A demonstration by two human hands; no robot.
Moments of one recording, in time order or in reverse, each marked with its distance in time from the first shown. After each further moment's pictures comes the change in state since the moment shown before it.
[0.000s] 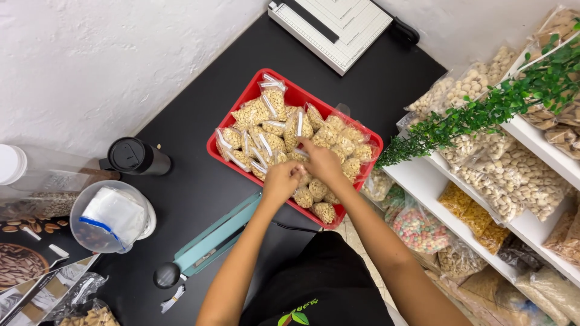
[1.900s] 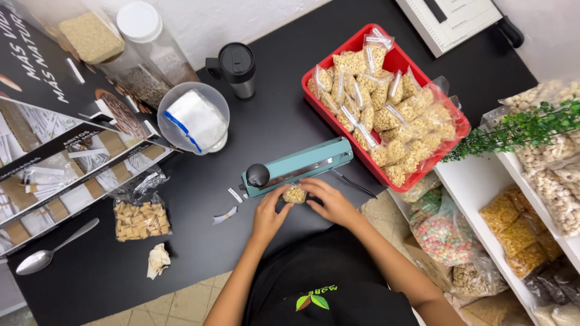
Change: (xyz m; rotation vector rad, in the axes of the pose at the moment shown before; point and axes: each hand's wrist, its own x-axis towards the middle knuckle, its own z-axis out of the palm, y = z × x) left_hand -0.302 -0.186 -0.028 -0.195 0.595 0.192; right_hand -0.174 -0.149 0.167 0.478 -0.092 -0.655
